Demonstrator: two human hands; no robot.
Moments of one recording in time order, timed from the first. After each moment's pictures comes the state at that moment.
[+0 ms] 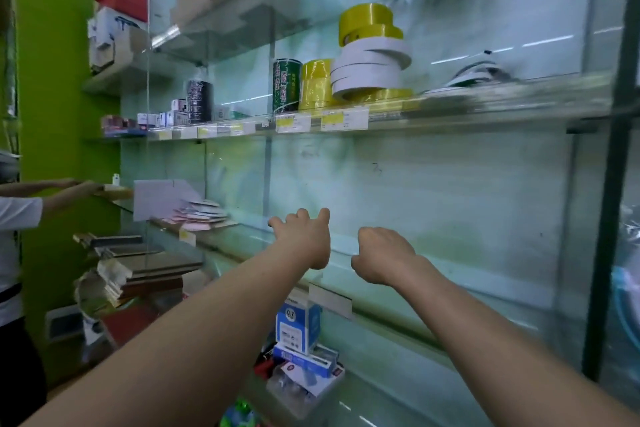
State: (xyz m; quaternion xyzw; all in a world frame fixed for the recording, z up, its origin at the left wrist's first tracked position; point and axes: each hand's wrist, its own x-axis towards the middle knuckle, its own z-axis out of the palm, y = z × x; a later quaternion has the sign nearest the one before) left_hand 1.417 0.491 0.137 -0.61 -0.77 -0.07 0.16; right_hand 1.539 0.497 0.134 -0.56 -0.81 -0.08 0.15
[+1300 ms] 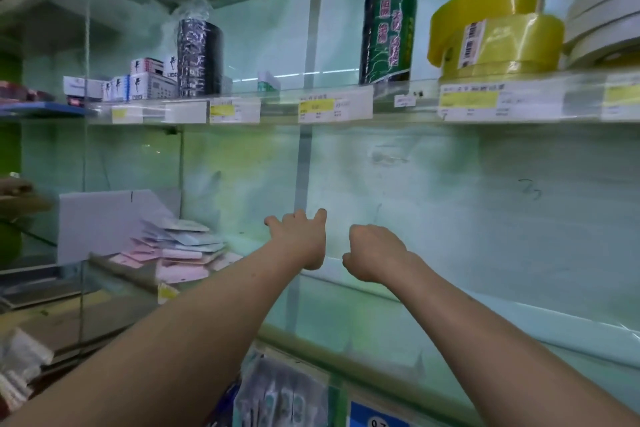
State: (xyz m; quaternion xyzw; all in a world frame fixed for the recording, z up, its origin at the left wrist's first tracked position) left_hand 1.158 0.727 0.145 -0.68 -0.71 -0.08 0.17; right_hand 1.277 0.708 0.145 -0.61 -0.77 -0.12 0.15
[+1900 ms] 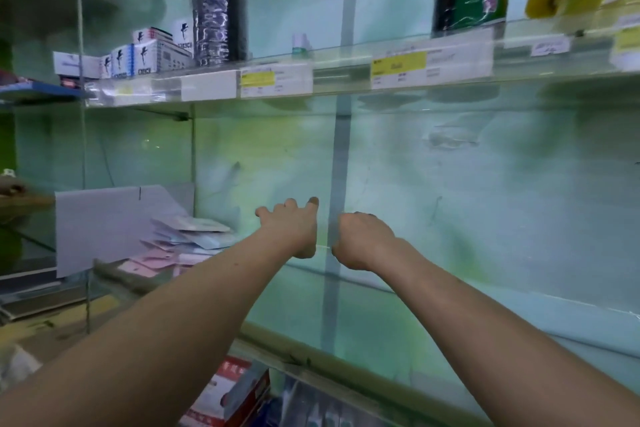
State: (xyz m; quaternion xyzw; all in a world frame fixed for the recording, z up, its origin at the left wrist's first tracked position) left_hand 1.069 0.797 0.138 -0.68 -0.72 -0.08 0.14; right_hand 1.185 0.783 0.135 -0.59 -0.79 -0.12 0.15
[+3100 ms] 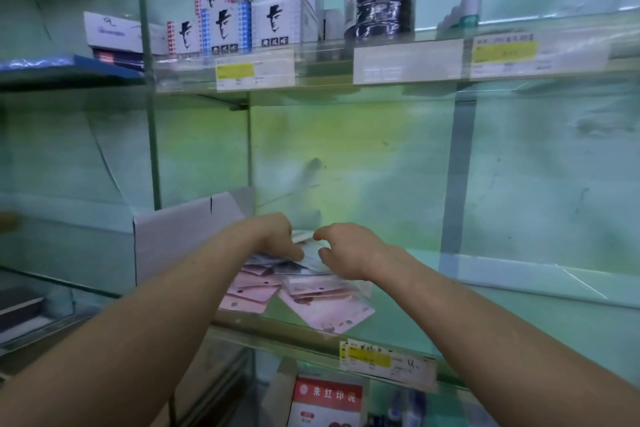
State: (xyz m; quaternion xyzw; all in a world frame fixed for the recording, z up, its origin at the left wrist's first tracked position) left_hand 0.821 0.887 0.133 -0.77 -0.63 -0.05 -0.02; right_hand 0.965 0.848 0.116 -0.59 -0.80 -0.07 0.12
